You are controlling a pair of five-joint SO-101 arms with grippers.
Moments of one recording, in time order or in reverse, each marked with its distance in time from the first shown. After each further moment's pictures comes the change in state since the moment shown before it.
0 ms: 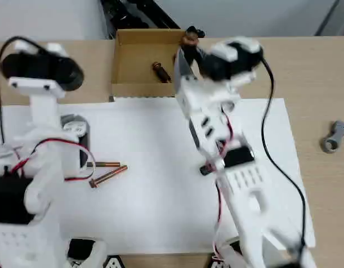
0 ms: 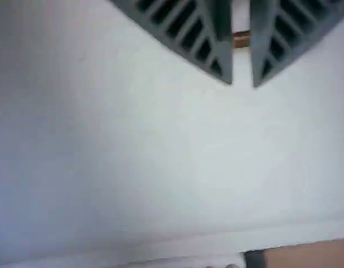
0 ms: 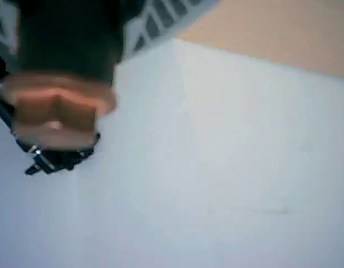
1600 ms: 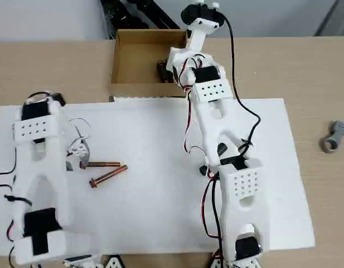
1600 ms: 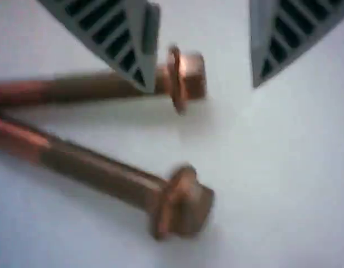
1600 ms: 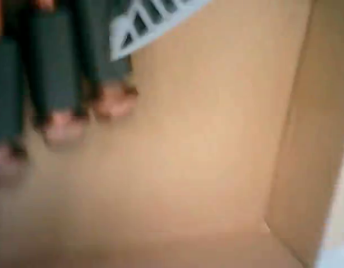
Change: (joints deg) left arm -16.1 41.1 15.7 -5.4 19.6; right arm 3.8 69.0 -79.4 50.5 -11.8
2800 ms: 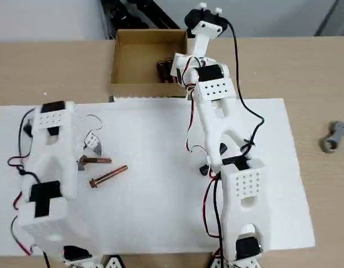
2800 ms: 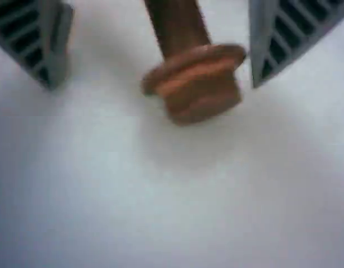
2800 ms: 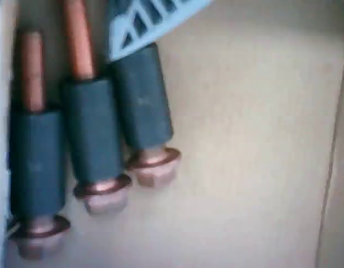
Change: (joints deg) left arm 3.2 16.1 -2.8 -8.5 25.1; right arm 0.7 -0.3 0.0 5.8 0.0
